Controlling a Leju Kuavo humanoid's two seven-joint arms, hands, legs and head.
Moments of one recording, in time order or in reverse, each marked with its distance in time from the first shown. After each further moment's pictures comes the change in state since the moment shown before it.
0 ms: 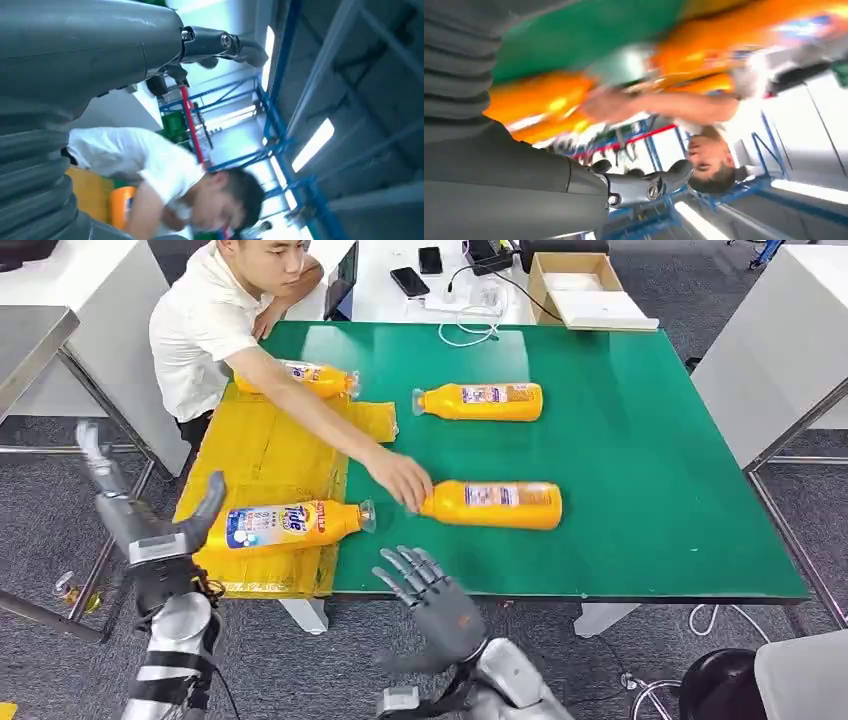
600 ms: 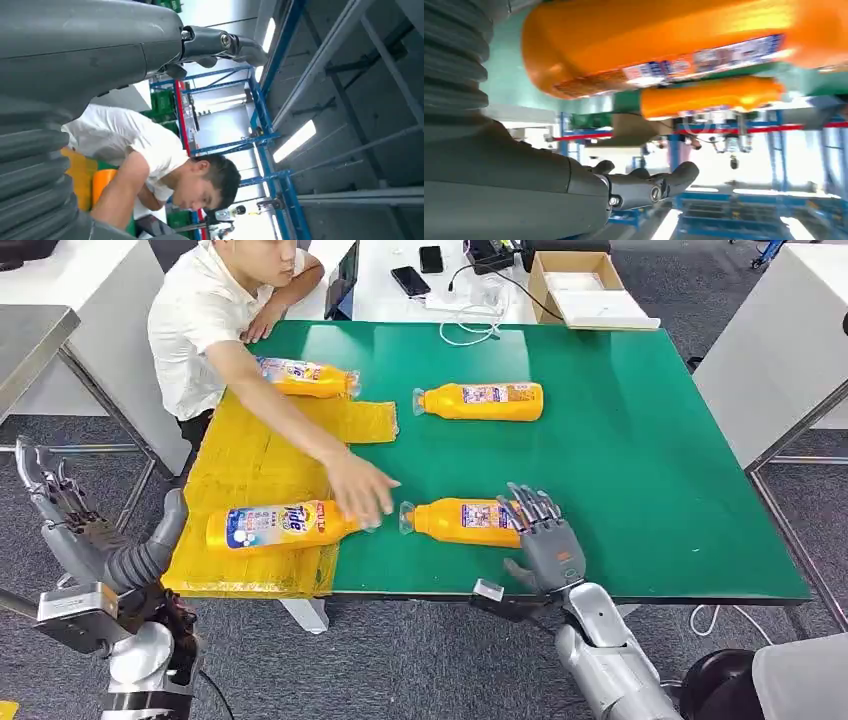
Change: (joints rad) left arm 0.123 0.002 0.027 -0.212 0.100 -0.161 0.001; right arm -0.161 -0.151 -0.282 0.173 0.194 0.000 0.263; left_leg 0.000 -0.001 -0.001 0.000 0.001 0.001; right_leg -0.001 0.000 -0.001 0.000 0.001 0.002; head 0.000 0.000
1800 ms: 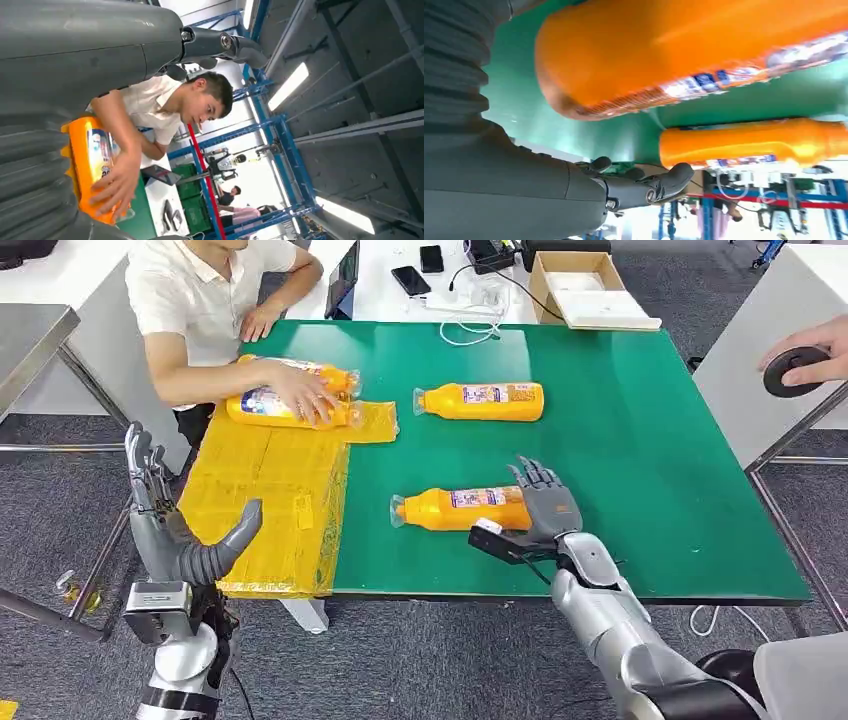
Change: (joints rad) left arm -0.020 0.004 -0.163 0.056 -0.098 -0.022 0.039; right arm -0.276 0.072 -0.066 0.307 0.023 0.278 0.066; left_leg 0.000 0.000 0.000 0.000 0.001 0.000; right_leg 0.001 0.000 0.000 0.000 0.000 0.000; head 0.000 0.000
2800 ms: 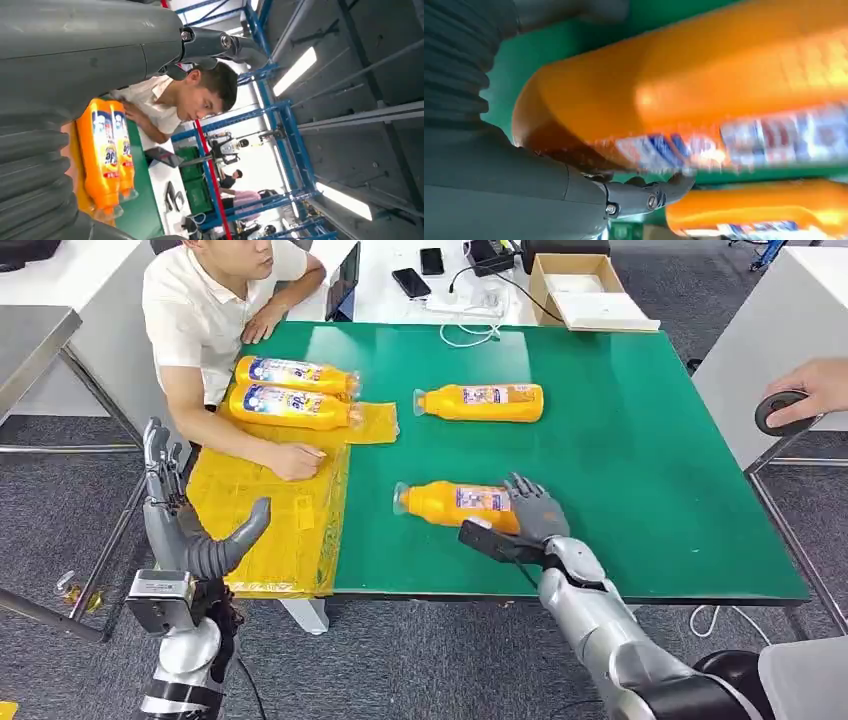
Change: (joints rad) left arm -0.027 0.002 -0.006 0.044 0.049 -0.061 0.016; right arm -0.017 0.015 -0.005 0.058 -0.092 0.254 0.140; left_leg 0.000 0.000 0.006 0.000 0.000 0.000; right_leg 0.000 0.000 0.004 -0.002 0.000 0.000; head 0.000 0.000
